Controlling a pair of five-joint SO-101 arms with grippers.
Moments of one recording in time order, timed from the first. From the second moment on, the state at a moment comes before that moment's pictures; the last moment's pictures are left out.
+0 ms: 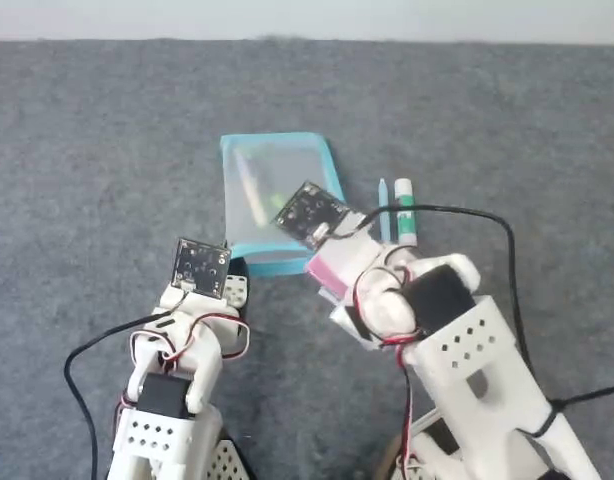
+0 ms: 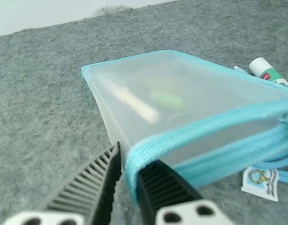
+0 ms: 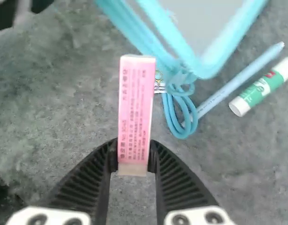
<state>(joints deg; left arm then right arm) 4.6 -93.1 97.0 39.2 -0.4 -36.7 -40.2 28.6 89.2 19.7</state>
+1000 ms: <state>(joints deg) 4.9 -93.1 97.0 39.2 -0.4 -32.7 8.4 -7.6 89.7 0.4</state>
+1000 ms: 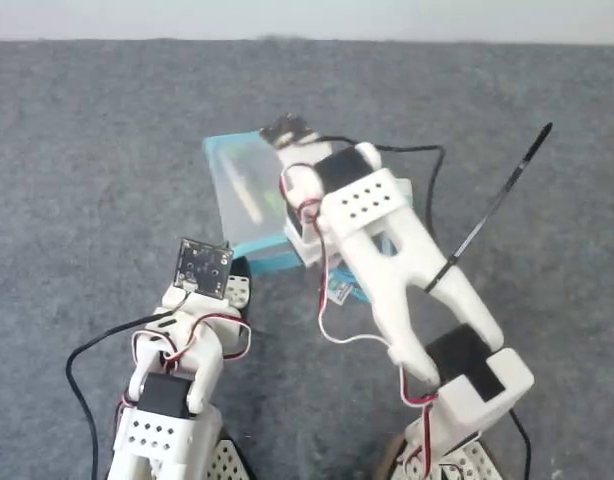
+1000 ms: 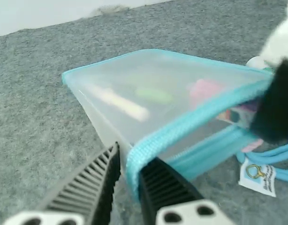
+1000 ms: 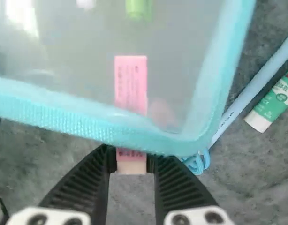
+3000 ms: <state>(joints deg) 13.8 -93.1 96.9 45.2 -5.9 -19.0 -20.1 37.6 63.8 6.6</state>
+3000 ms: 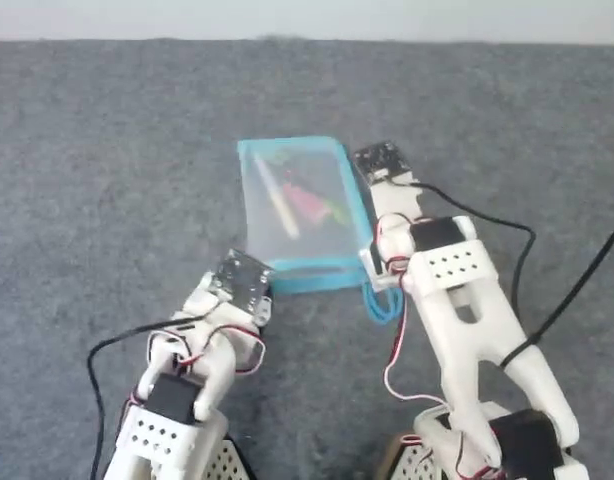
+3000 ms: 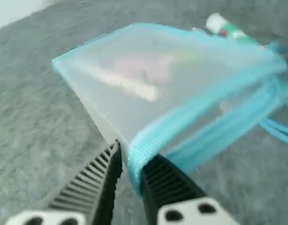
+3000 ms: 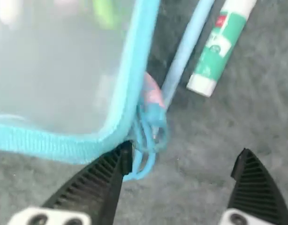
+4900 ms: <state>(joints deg) -0.3 -93.1 95.0 41.9 3.1 -2.2 26.9 0.9 69.3 9.1</state>
